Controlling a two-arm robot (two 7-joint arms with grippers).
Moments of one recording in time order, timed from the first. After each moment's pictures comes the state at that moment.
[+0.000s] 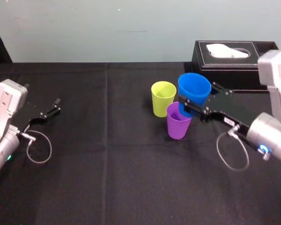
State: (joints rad) left arm -0.20 0.60 0.45 -1.41 -0.25 -0.12 0.03; right arm 0.08 0.54 -0.25 -1.78 0.44 0.18 0.39
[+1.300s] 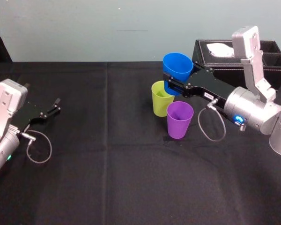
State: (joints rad) left arm -0.20 0.60 0.45 -1.41 -0.25 -0.12 0.03; right arm 0.35 0.44 -0.37 -1.49 0.43 0.14 0.43
